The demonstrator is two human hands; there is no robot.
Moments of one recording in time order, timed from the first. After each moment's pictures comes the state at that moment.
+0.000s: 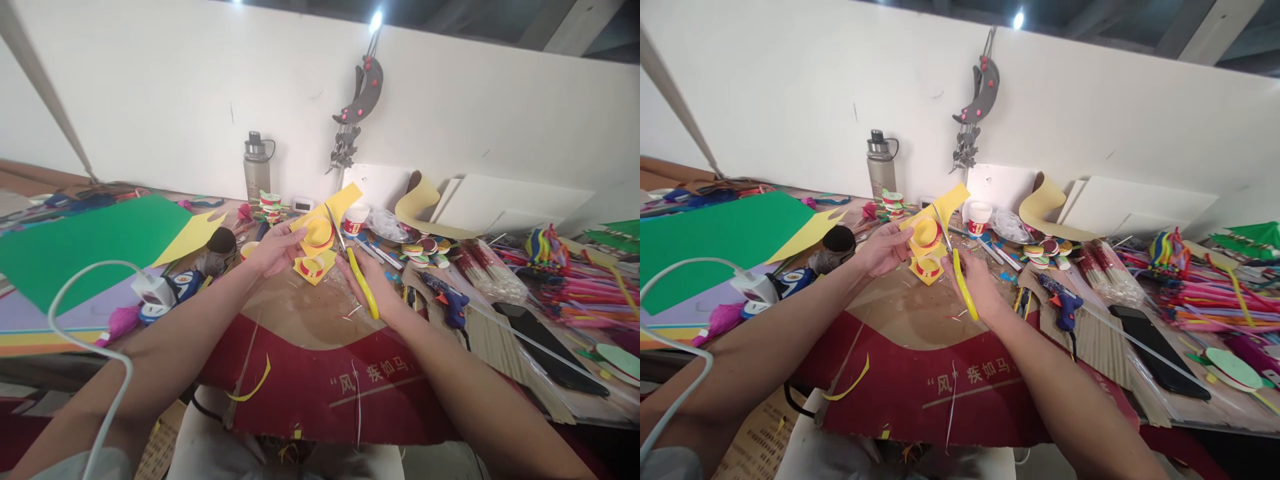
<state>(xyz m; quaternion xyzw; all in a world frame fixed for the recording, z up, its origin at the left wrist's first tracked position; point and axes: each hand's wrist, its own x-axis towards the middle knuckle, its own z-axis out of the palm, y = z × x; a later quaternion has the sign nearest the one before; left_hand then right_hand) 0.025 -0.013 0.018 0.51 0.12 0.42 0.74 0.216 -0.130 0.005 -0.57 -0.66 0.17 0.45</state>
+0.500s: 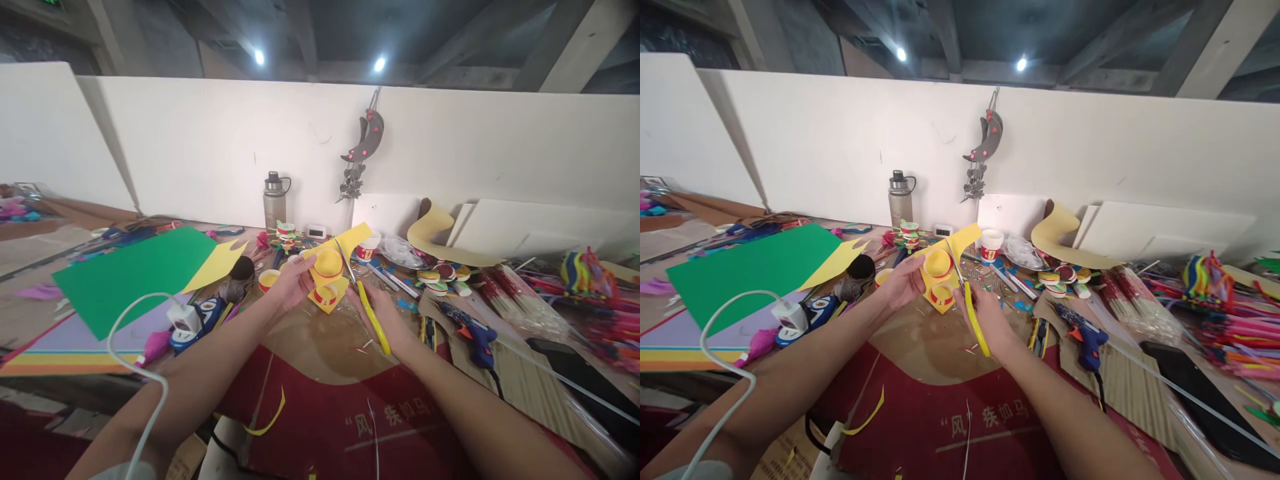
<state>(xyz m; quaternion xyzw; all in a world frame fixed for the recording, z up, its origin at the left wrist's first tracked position) 0.028 -0.017 0.011 0.42 0.15 0.46 0.76 0.210 -0.127 0.005 -0.57 -0.67 0.15 0.45</state>
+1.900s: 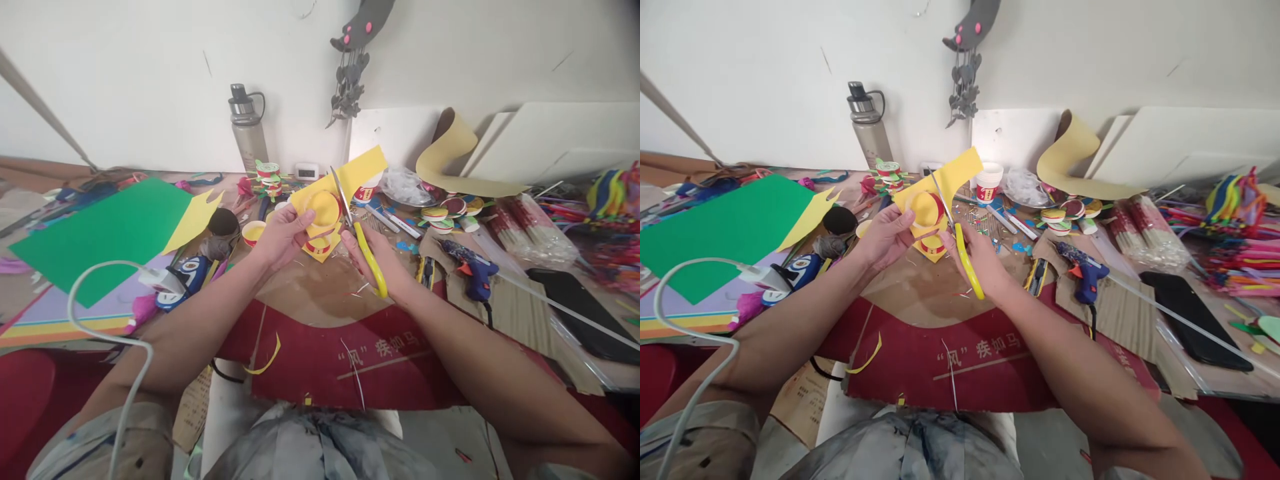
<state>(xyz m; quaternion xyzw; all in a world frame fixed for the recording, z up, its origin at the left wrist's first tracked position) 0.038 -0.039 0.023 0.47 0.20 0.43 0.75 0.213 -0.131 0.005 -0.55 -0.62 0.29 0.49</state>
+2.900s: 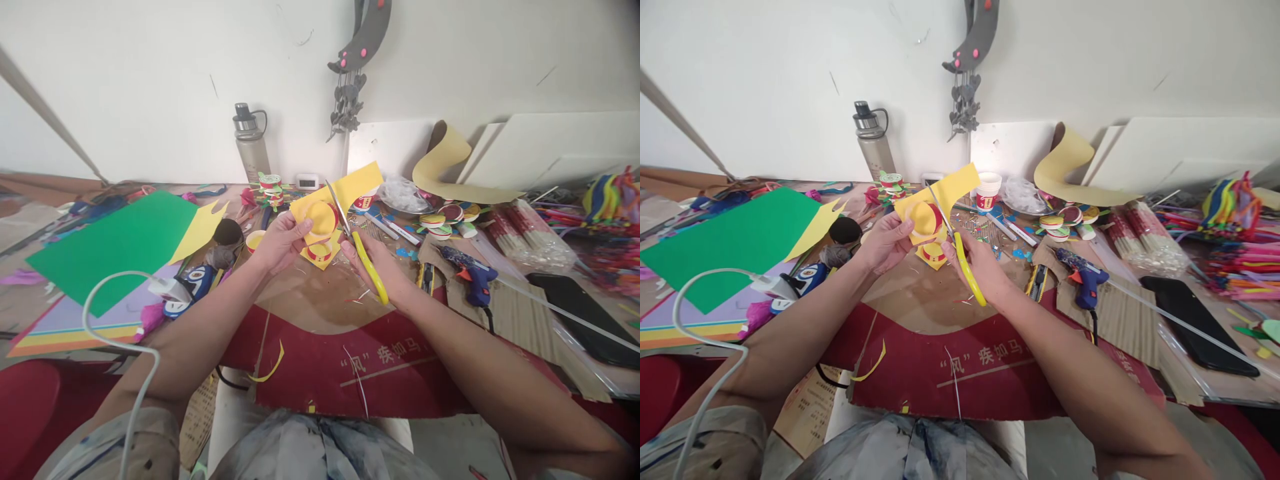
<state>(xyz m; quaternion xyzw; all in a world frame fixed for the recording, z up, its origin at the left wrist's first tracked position) 0.030 -0.026 0.022 0.50 0.16 0.41 0.75 0.215 -0.130 0.007 -0.52 -0.65 0.27 0.48</state>
